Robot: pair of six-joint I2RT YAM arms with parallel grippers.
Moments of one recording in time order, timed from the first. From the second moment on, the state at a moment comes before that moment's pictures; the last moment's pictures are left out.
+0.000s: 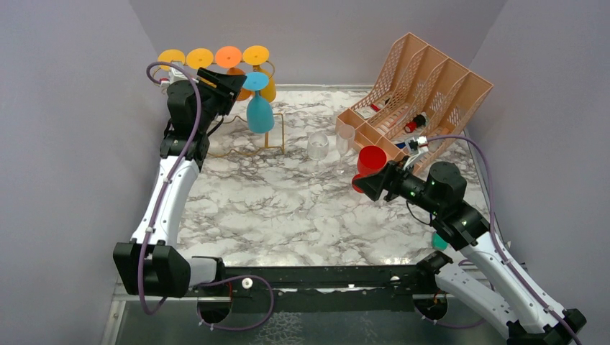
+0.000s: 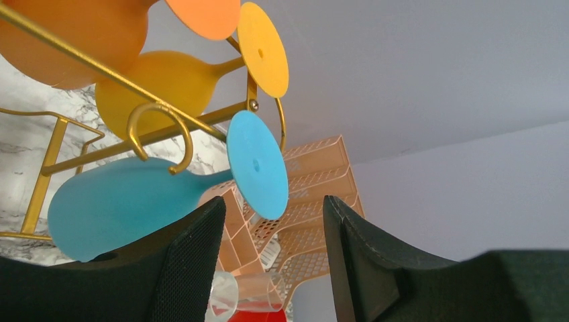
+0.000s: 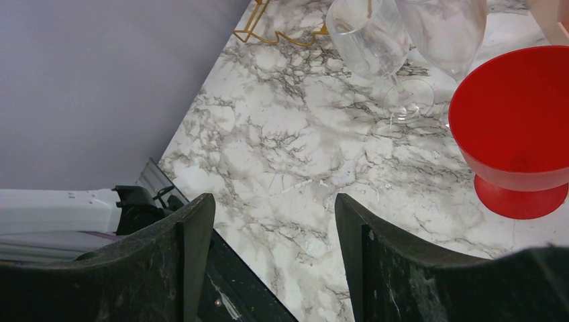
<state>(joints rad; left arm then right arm) -0.07 1.25 1.22 -0.04 0.18 -1.11 0.54 0.67 0.71 -0.23 -0.29 0.56</state>
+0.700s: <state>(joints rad) -0.07 1.39 1.29 -0.05 0.13 -1.12 0.54 0.65 0.71 -0.26 -0.28 0.56</state>
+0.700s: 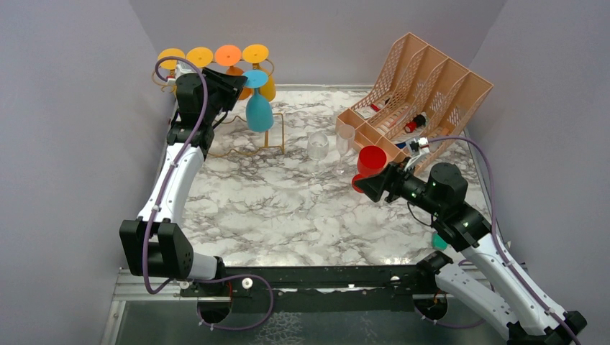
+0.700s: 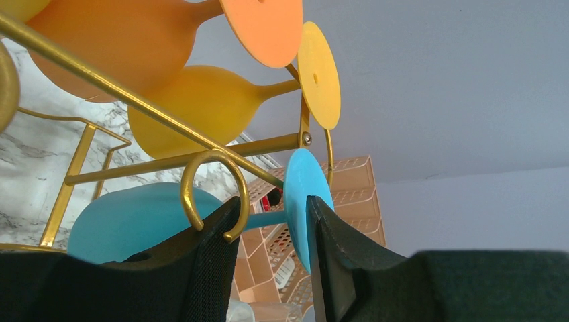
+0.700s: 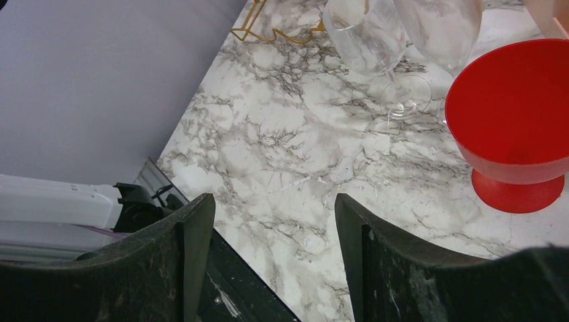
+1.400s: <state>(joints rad) -0.22 1.29 1.20 -0.04 -0.13 -1.26 0.54 0.66 0.71 -0.26 -0.28 0.56</state>
